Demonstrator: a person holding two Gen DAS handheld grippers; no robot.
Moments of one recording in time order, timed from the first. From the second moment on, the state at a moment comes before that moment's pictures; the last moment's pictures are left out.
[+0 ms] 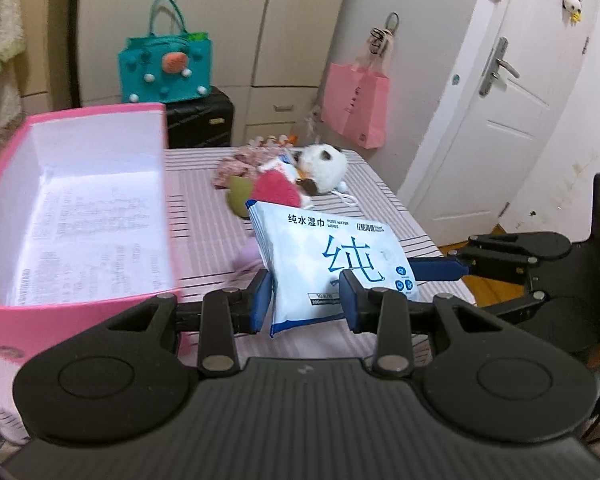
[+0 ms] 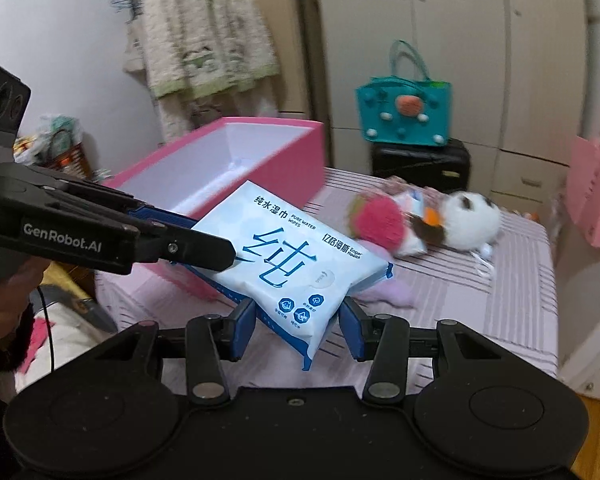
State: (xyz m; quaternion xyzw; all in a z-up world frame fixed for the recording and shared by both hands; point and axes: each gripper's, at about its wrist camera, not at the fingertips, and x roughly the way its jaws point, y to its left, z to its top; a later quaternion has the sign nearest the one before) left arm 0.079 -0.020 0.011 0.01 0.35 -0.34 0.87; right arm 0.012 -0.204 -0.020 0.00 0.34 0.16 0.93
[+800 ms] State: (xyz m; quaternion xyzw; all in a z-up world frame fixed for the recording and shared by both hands) left arm 0.203 0.077 0.027 -0.05 0.33 -0.20 0.92; right arm 0.163 -0.093 0.017 -0.06 0.33 0.24 0.91
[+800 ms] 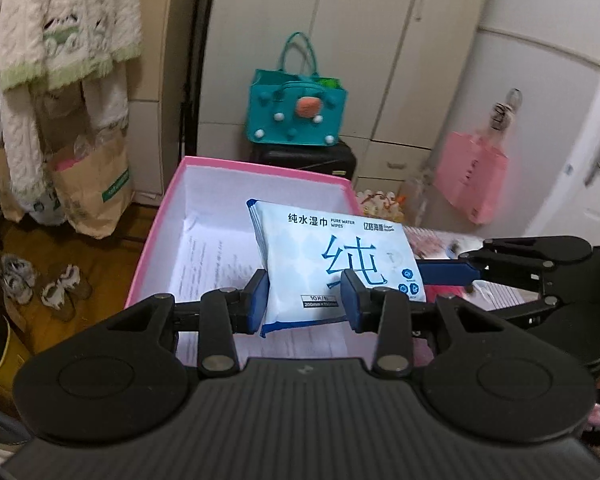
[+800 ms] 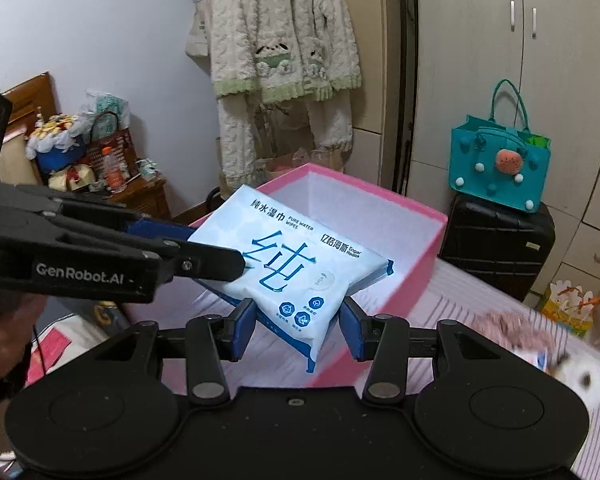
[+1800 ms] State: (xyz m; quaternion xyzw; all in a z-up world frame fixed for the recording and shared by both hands) left arm 0.313 0.081 -0.022 -0.07 0.44 -0.18 0.88; right arm 0.257 -0.060 -0.015 -0.20 0.38 0.17 0.88
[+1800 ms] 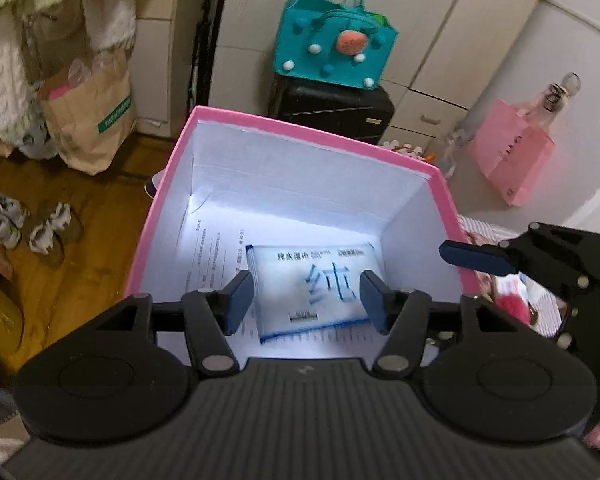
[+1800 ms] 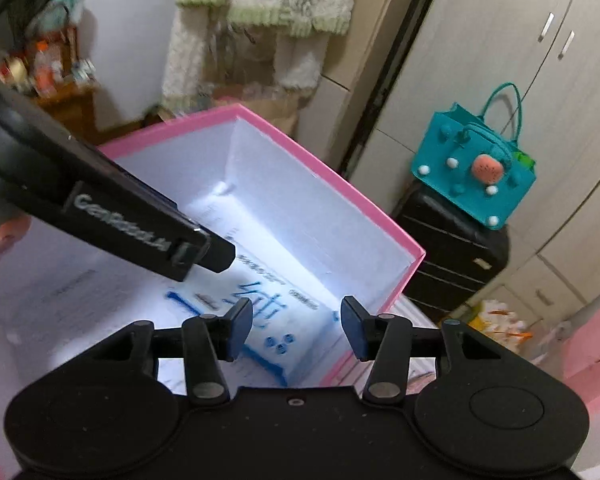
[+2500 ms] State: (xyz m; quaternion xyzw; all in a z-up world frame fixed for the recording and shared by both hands) left arm 0.179 0.082 0.059 0.03 0.41 -0.28 0.86; right arm 0.130 -0.136 0.063 -0.05 0.37 0.26 0.89
